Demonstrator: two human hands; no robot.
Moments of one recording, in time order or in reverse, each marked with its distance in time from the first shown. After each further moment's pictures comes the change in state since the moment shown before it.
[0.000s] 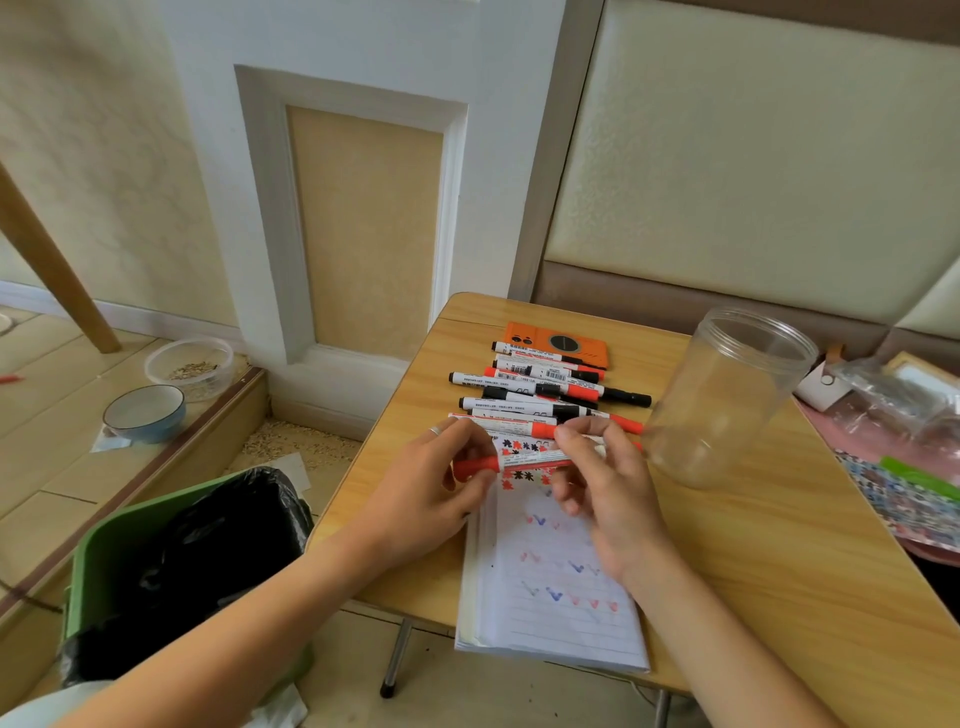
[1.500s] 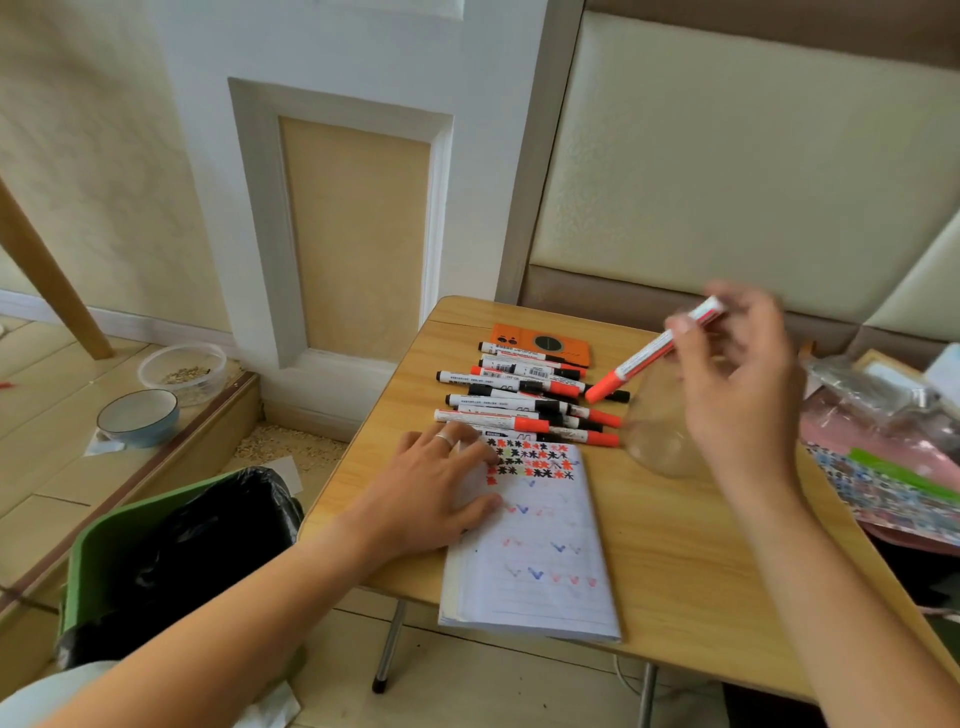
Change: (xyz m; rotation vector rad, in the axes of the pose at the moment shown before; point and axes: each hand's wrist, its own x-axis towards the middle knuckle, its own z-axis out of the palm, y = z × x) left_hand 0.002 -0.017 0.015 0.534 -0.216 0.066; right_hand 0.004 -0.108 -0.051 -0.614 0.381 -0.789
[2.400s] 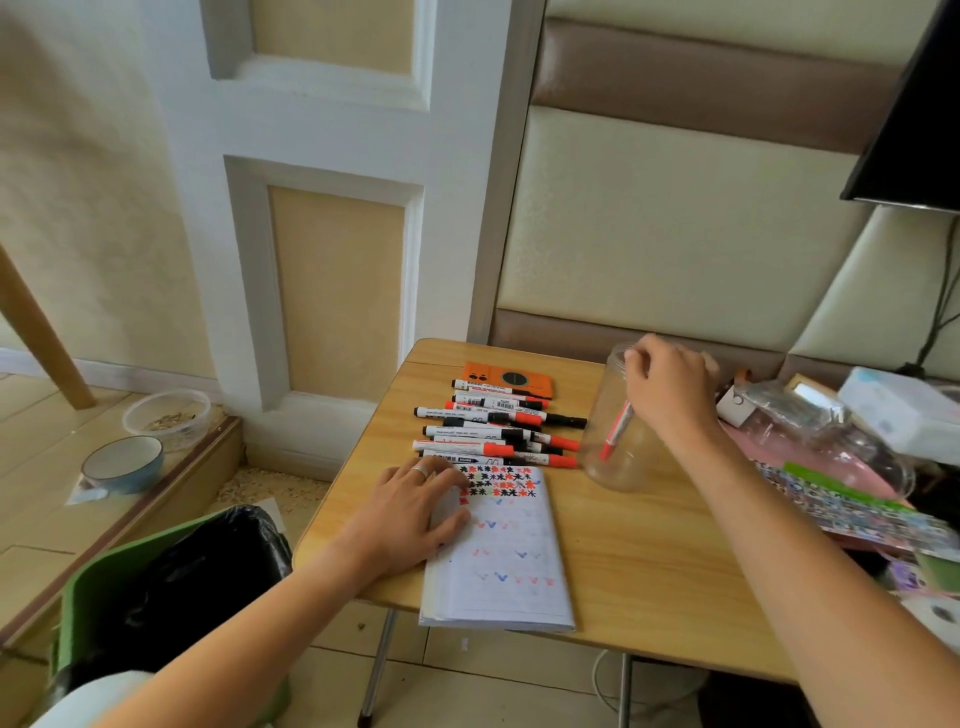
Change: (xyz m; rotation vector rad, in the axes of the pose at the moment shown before) left_hand -0.005 0.006 0.001 -0.032 -0.031 -0.059; right_hand 0.051 0.039 -0.010 -0.765 -0.184 0.000
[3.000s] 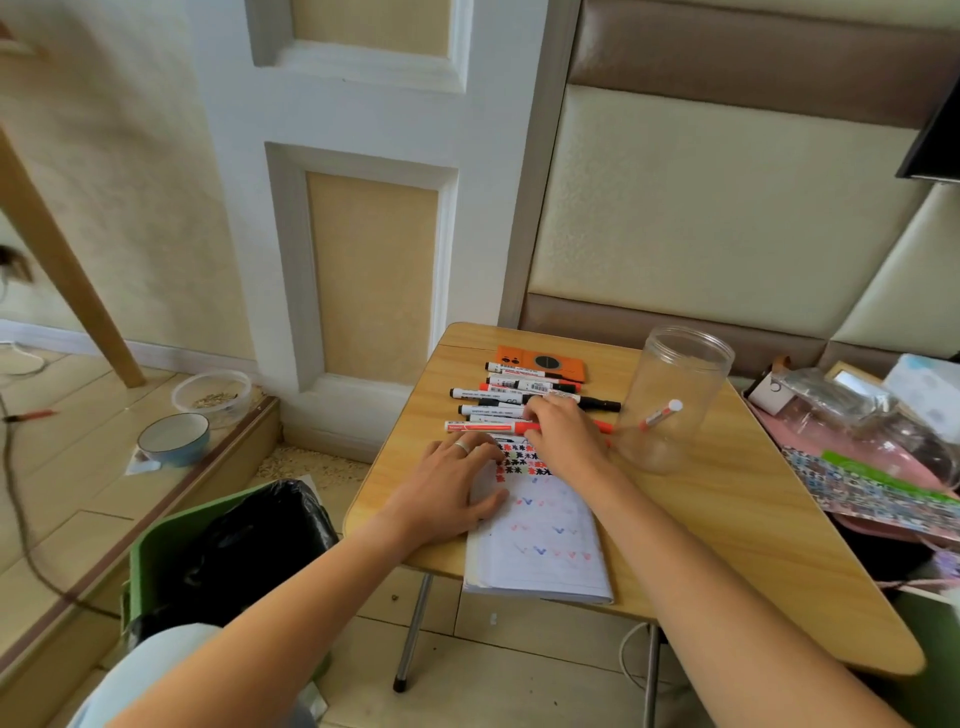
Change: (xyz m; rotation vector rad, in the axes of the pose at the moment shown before) left_hand -0.001 0.004 -0.005 -0.023 0.049 0.049; right_hand -0.078 -0.085 0.098 0.058 -0.455 -0.269
